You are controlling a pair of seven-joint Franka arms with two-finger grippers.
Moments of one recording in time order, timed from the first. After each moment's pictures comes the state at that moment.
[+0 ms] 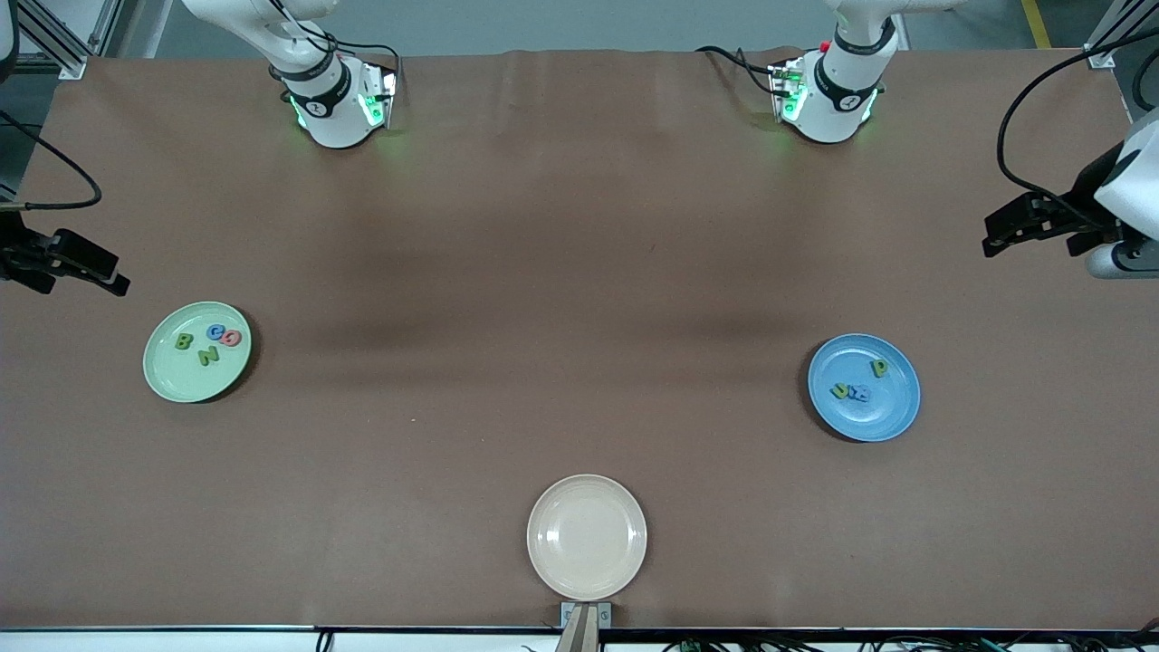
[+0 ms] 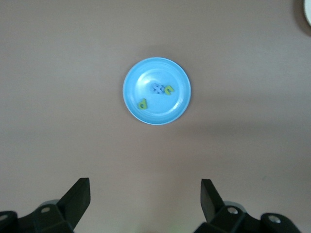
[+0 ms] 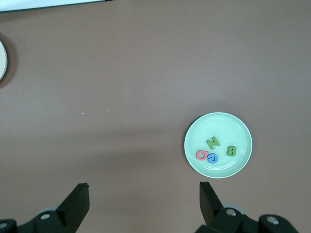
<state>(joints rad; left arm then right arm) 0.04 0.04 -0.11 -1.52 0.00 1.52 -0.05 0.06 0.05 -0.16 -1.56 0.07 1.69 -0.03</state>
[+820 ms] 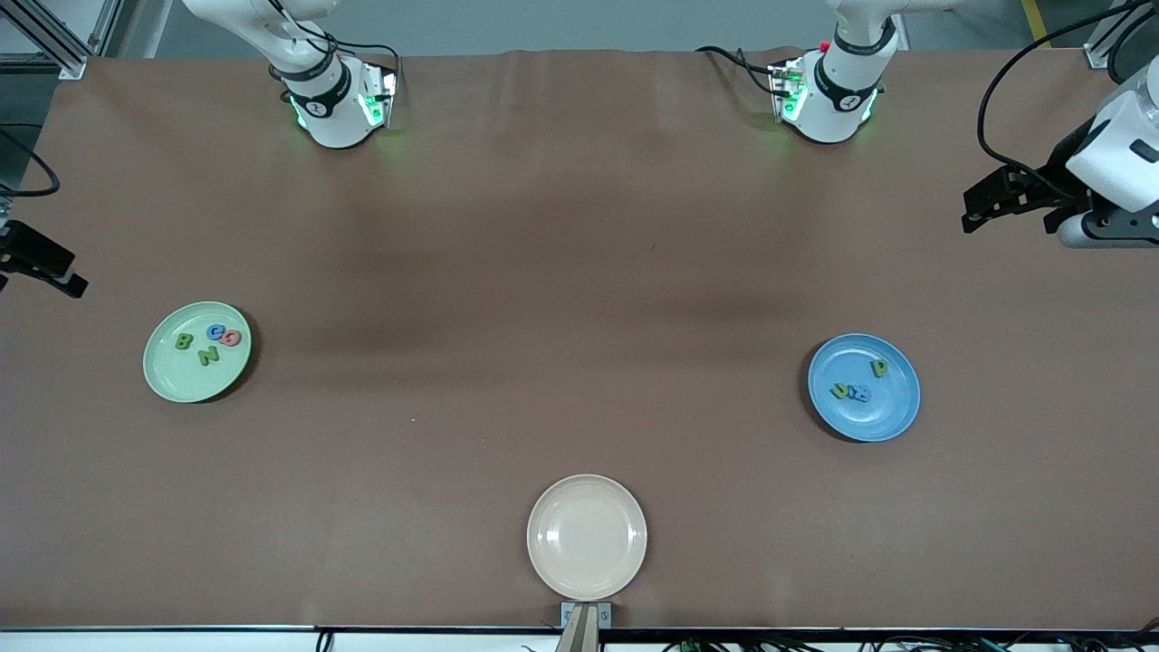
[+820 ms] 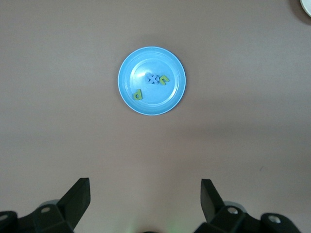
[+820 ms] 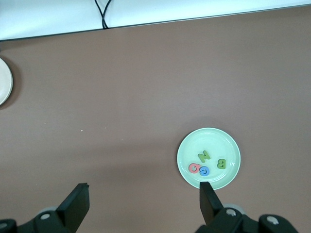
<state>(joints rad) 0.04 -0.05 -0.12 -1.63 -0.01 1.54 -0.06 0.04 0.06 -0.16 -1.47 0.06 1.68 -0.03</state>
